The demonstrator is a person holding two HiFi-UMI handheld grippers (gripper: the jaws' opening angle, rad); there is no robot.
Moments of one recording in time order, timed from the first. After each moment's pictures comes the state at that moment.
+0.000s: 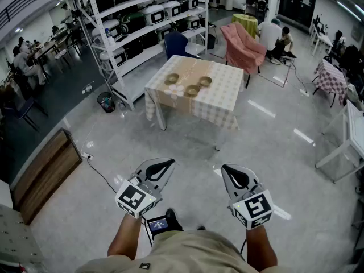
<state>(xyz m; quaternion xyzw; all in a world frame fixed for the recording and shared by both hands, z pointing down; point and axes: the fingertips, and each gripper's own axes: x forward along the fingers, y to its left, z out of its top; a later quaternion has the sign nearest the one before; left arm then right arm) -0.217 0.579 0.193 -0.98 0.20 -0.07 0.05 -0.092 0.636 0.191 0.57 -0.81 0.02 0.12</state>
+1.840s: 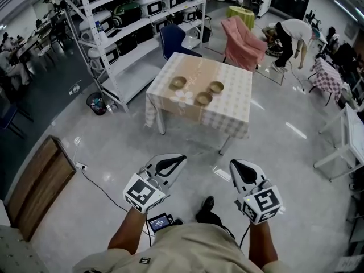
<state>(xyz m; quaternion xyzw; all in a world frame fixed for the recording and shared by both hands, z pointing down) -0.263 0.346 0.206 -0.99 0.12 -0.04 0.03 -0.147 0.403 0.205 0.61 -0.78 0.06 0.12</state>
